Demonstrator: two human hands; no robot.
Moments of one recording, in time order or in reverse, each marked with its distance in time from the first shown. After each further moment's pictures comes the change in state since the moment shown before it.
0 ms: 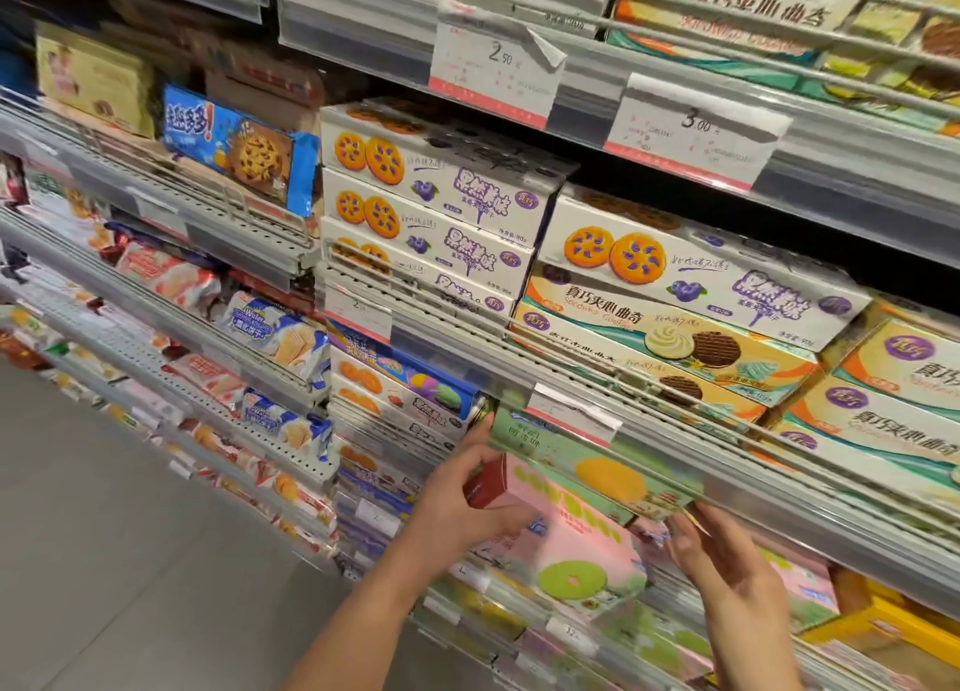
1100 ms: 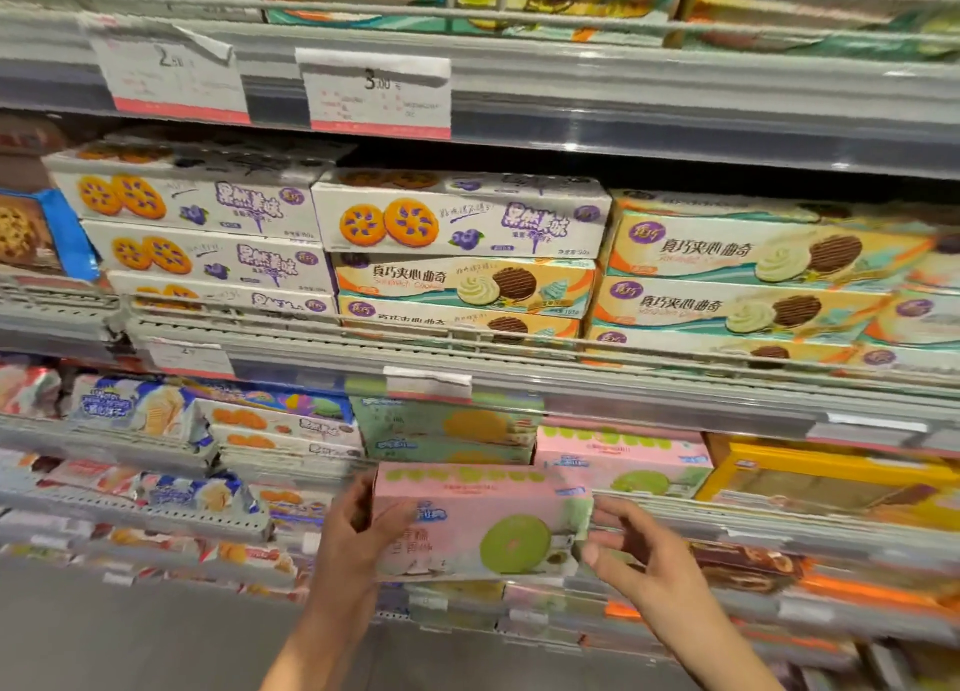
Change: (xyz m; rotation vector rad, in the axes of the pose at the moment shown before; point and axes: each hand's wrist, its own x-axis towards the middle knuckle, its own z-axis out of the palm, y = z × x) left_hand -0.034 0.002 0.023 -0.317 0.095 -0.240; right_hand -0.059 0.025 -0.048 -0.040 -0.208 0.144
